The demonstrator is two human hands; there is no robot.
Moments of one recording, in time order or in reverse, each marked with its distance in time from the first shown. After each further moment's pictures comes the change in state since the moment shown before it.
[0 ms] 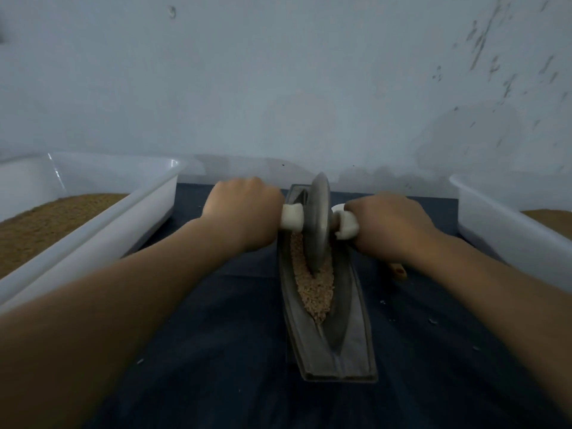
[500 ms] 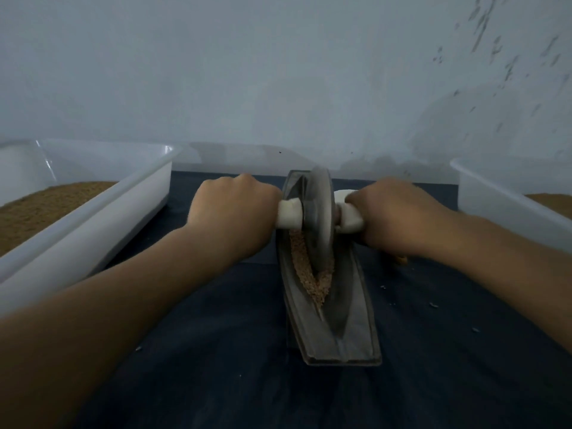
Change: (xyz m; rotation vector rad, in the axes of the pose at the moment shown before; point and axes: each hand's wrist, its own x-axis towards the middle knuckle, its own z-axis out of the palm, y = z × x) left_hand -0.025 0.003 0.011 0.049 0.145 -0.034; right_hand -0.009 0.007 0.004 -0.001 0.047 -0.134
